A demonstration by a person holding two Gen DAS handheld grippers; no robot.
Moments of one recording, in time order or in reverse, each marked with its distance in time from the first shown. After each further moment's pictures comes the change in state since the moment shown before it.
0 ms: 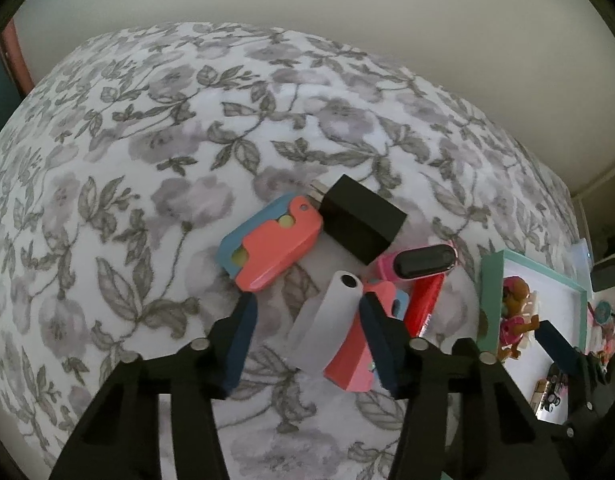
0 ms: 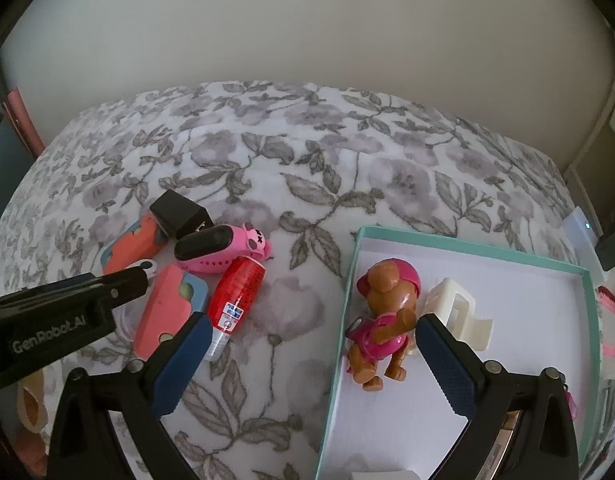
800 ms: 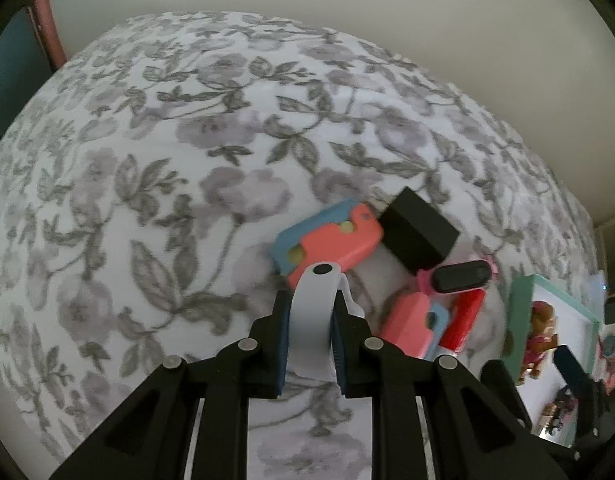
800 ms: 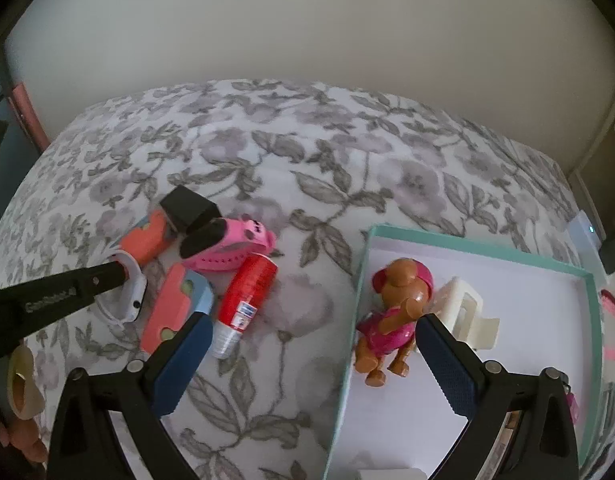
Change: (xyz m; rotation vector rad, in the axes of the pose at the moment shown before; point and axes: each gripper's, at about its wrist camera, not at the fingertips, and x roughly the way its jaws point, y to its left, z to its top) left arm -0.003 0.029 0.003 -0.117 -0.001 0.087; right arm -0.006 0.010 -0.001 -0.035 -0.018 0.008
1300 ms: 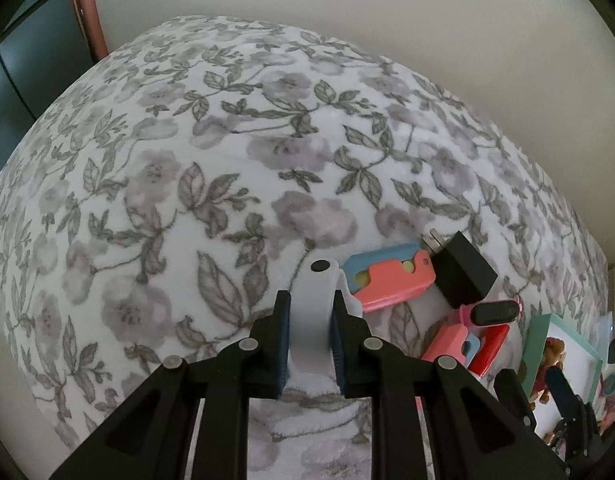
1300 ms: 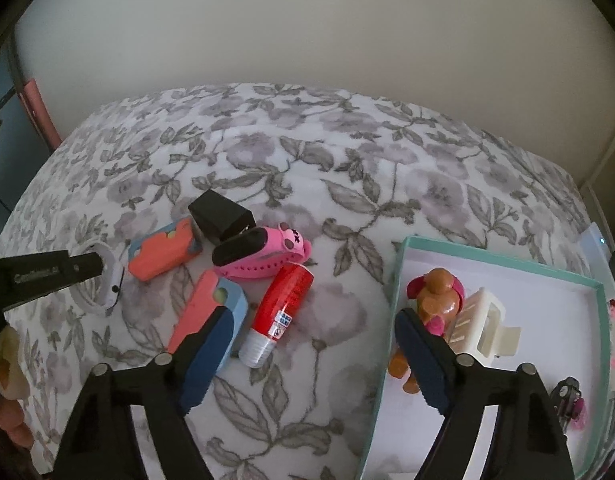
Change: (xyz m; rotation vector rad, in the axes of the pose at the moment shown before) left arm -0.018 0.035 0.011 -0.110 -0.050 0.061; right arm 0.000 0.018 0.006 -0.007 -0.012 0.041
